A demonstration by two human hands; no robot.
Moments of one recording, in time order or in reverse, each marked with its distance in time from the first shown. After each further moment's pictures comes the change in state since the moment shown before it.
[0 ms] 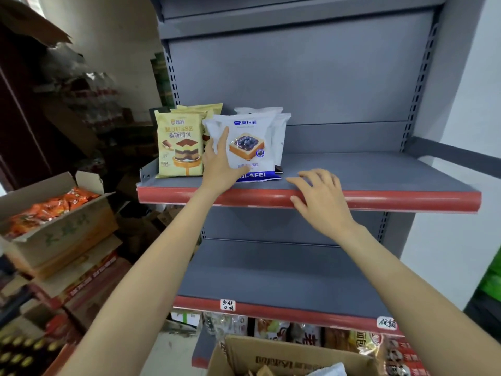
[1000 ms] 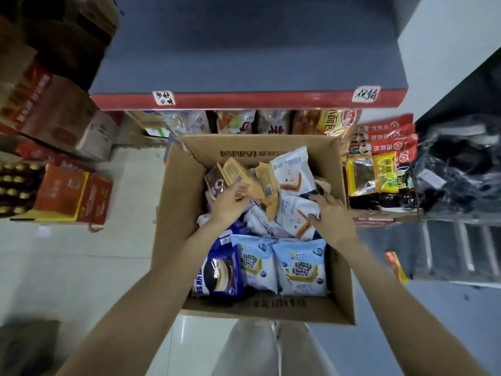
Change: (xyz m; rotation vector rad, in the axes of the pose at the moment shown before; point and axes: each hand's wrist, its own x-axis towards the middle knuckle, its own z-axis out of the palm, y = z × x) left_hand -0.434 -0.140 0.218 -0.065 -0.817 -0.618; right_hand -0.443 0.020 0.139 0.262 -0.966 0.585
